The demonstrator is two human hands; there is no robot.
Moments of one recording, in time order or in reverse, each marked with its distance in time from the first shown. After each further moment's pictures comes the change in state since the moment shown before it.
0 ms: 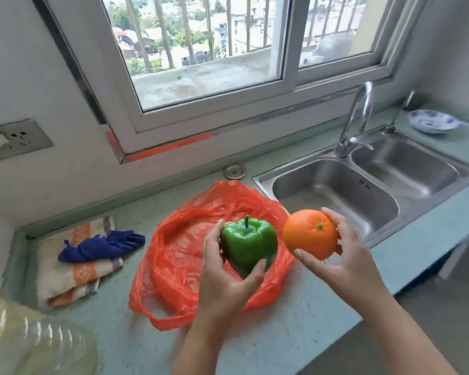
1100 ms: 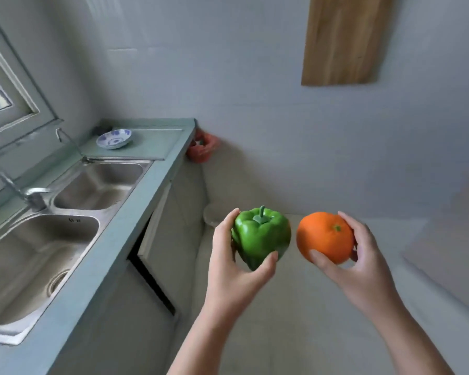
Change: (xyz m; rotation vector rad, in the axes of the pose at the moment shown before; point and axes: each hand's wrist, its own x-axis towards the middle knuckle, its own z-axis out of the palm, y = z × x) left_hand -0.316 0.185 0.443 -0.277 -0.963 0.269; right_hand -0.383 0.164 -0.432 -0.180 0.996 0.414
